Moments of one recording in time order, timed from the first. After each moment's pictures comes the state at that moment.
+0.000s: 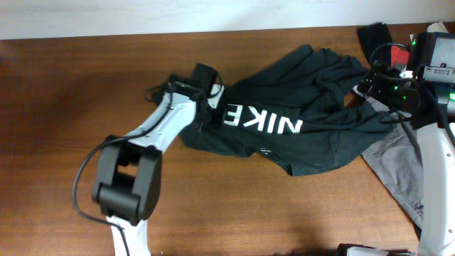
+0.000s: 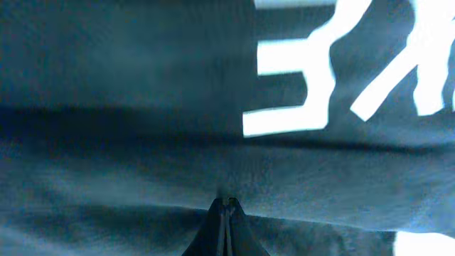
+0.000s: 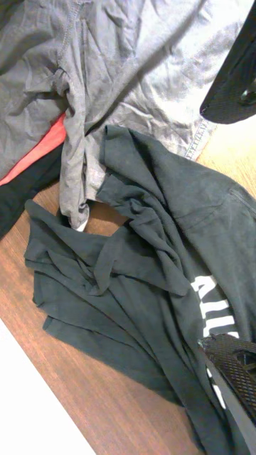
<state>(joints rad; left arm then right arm) -0.40 2.09 1.53 -0.77 0.17 -0.12 -0.16 1.45 1.65 -1.14 0.11 0.42</state>
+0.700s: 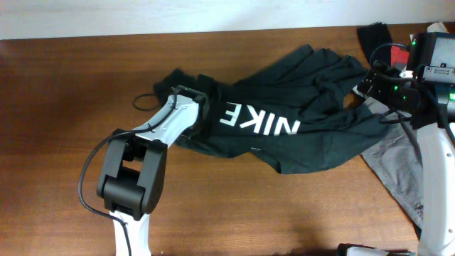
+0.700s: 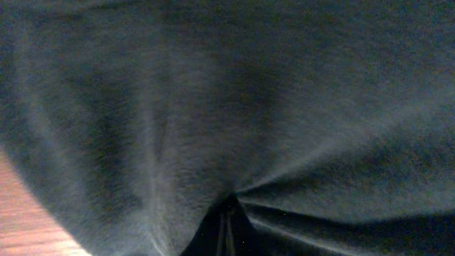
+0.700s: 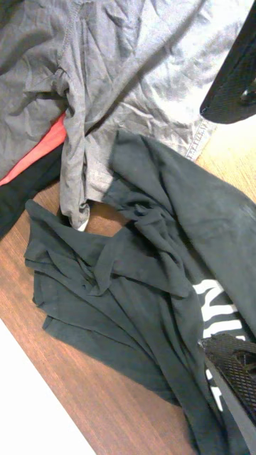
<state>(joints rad) -0.38 2.13 1.50 -0.86 -0.20 -0.15 -0.16 1.45 1.65 -1.14 0.11 0.42</state>
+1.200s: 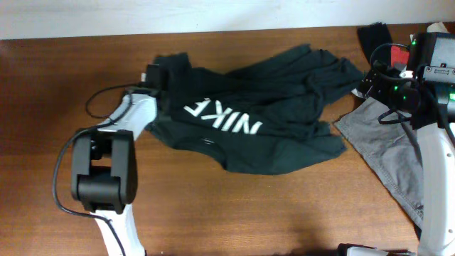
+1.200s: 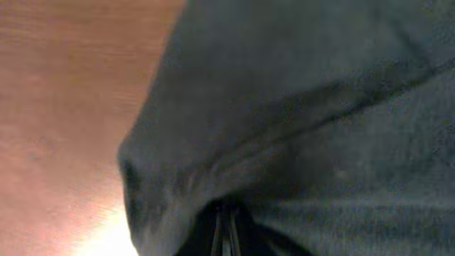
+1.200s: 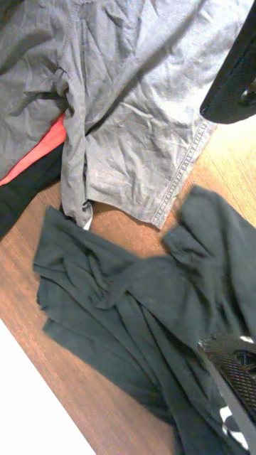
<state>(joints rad) -0.11 2.12 1.42 -0.52 -0.34 -0.15 -0.16 1.45 1.65 -1.14 0.11 0.42</state>
